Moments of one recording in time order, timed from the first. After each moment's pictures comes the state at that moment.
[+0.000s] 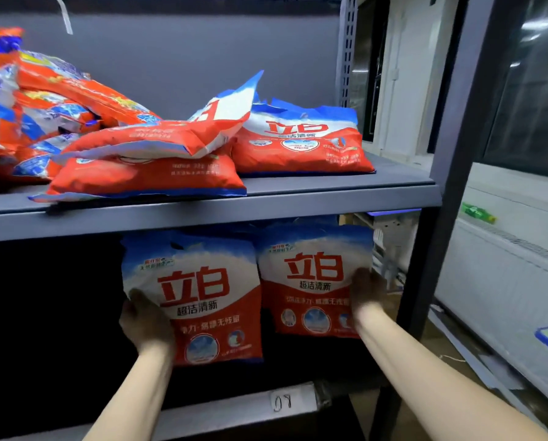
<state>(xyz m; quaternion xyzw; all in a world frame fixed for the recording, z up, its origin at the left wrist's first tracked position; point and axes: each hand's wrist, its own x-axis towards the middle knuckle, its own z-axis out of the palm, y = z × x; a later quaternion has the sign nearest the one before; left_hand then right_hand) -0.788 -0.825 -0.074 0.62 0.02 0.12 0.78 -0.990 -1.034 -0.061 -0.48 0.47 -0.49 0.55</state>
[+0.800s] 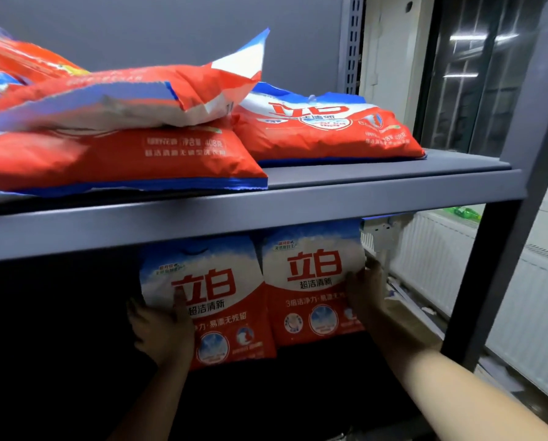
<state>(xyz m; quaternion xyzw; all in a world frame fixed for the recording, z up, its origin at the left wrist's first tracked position) -0.702 -0.909 -0.147 0.82 -0.08 0.11 0.55 -0.924 -1.118 -0.115 -0.63 0.49 -0.45 0.40</state>
